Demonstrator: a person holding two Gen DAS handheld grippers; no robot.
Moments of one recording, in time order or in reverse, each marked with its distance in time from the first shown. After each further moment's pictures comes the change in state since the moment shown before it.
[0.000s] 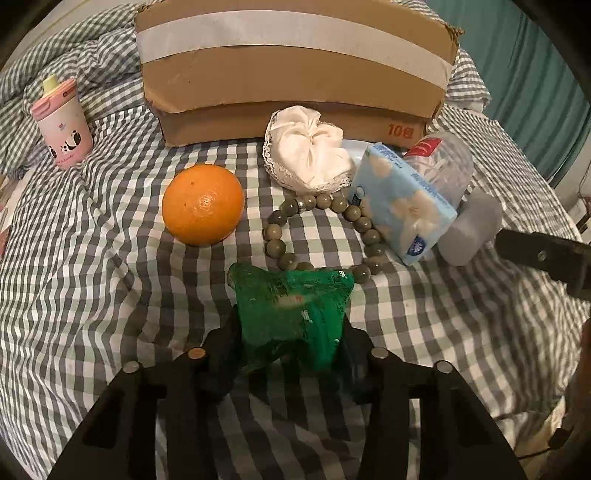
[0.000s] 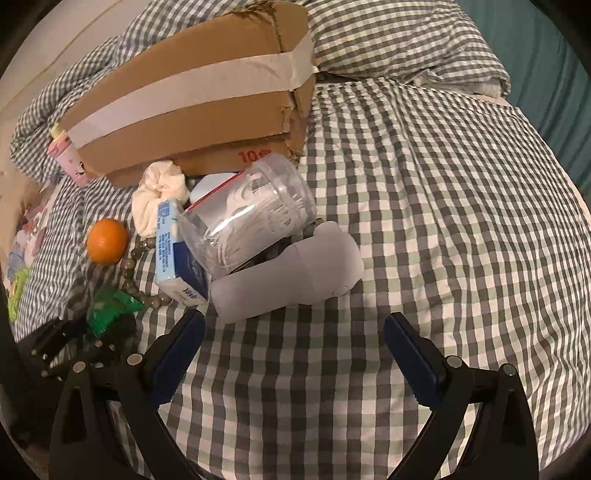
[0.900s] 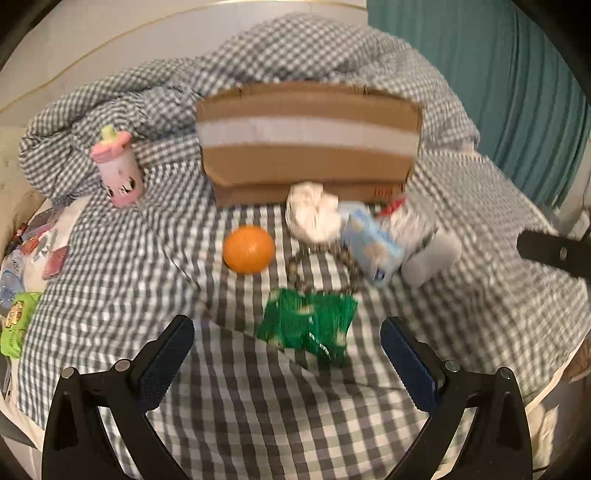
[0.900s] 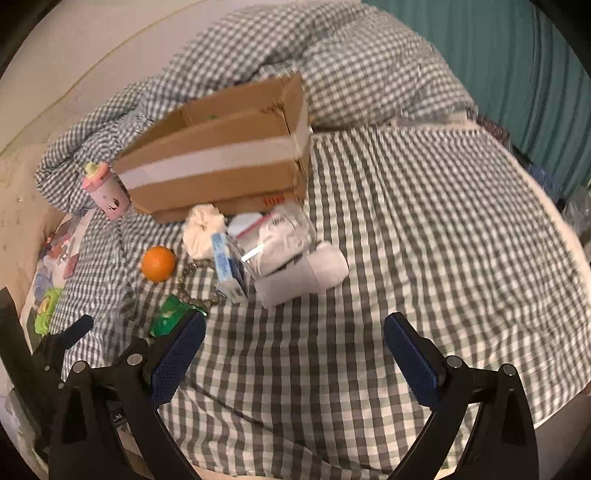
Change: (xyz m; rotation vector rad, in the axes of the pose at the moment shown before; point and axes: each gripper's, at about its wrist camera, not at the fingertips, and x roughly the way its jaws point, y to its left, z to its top) left arm -0.088 -0.005 -0.013 0.010 -0.180 0.085; right arm -0.083 0.004 -0.018 0.073 -0.125 0.019
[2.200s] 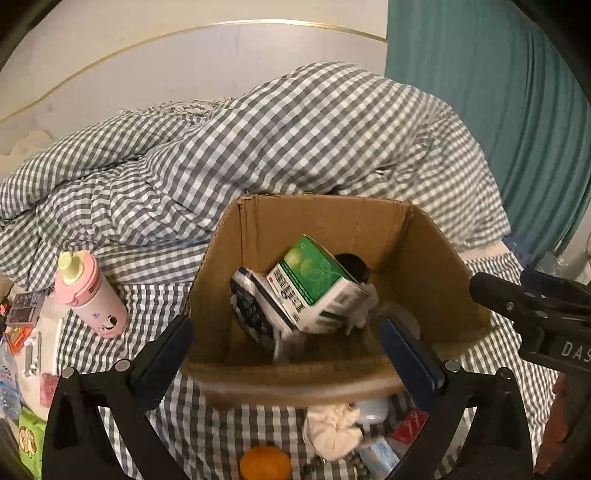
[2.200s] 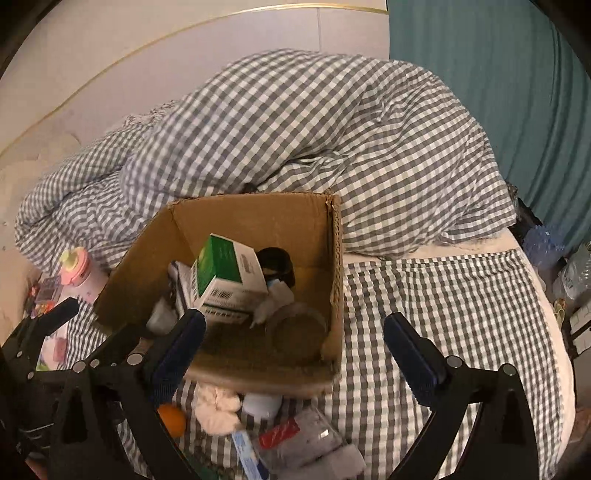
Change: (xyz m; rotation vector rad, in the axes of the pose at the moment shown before) left arm 0.049 0.039 0.220 -0.041 -0.081 -0.029; right arm 0.027 0.061 0.205 -0.080 -0.119 -0.047
